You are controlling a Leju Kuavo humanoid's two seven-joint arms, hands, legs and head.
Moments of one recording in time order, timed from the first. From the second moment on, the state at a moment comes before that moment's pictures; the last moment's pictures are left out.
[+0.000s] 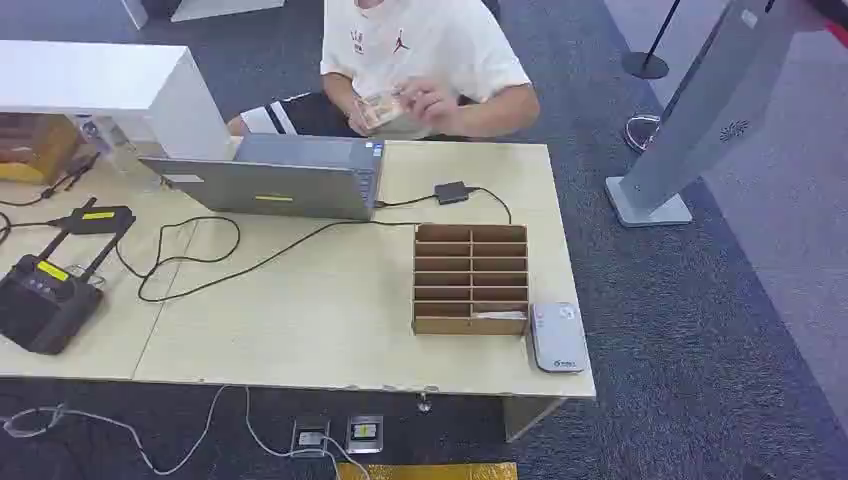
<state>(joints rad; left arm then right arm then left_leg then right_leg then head) -0.16 0.19 -0.93 -0.21 0.62 0.49 -0.20 -0.34 -0.24 -1.42 -0.15 1.10 -0.17 0.00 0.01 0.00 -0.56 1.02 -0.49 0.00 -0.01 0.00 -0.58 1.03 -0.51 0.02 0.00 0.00</state>
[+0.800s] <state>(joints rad) -0.16 0.17 -0.93 -0.21 0.67 0.56 -0.27 -0.65 -0.36 -1.41 -0.26 0.38 -0.26 -0.34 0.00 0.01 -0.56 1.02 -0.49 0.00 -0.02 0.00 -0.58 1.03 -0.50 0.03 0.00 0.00</state>
